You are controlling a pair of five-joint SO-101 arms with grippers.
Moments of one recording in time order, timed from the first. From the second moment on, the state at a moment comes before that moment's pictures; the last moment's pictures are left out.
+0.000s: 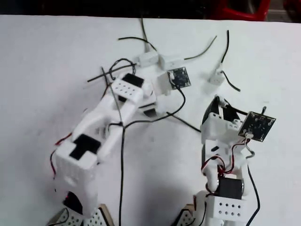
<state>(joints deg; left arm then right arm) 20.6 24.7 -1.6 53.8 -48.7 4.1 -88.0 81.6 29.4 -12.6</state>
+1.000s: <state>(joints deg) 22.3 26.3 -8.0 81.2 -41.3 4.1 -88.0 81.6 29.3 -12.6</state>
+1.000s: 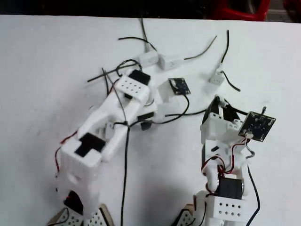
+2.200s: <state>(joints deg) 32.7 -11.7 33.3 57.9 -24.7 4.6 -88.0 82.6 29.3 -12.6</state>
